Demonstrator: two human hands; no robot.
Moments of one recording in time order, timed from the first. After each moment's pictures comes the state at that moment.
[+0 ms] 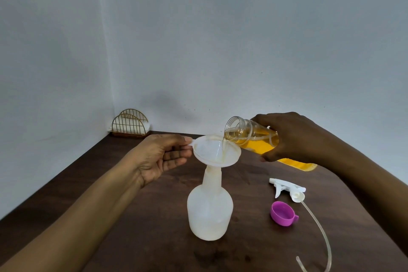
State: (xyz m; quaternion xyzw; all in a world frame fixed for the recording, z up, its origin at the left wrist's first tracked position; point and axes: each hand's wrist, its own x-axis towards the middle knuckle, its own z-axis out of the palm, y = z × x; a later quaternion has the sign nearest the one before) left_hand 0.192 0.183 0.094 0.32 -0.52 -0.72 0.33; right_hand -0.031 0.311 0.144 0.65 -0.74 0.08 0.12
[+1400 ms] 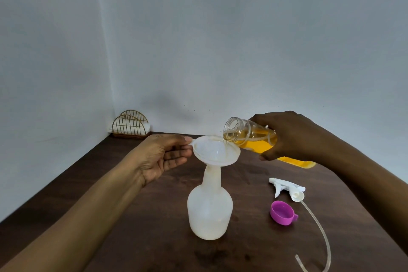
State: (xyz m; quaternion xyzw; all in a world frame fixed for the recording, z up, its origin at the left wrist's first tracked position) left_hand 0.192 0.183 0.094 0.32 -0.52 -0.72 0.33; right_hand -0.031 0.309 0.145 0.66 -0.74 0.06 0.13
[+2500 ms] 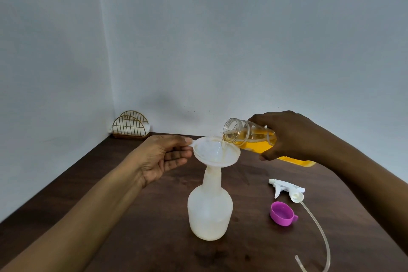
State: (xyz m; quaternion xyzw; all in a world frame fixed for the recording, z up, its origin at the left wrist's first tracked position) left_hand 0.193 0.183 0.093 0.31 -0.52 -0.72 0.33; right_hand -0.030 0.309 0.149 0.66 -0.74 0.05 0.14
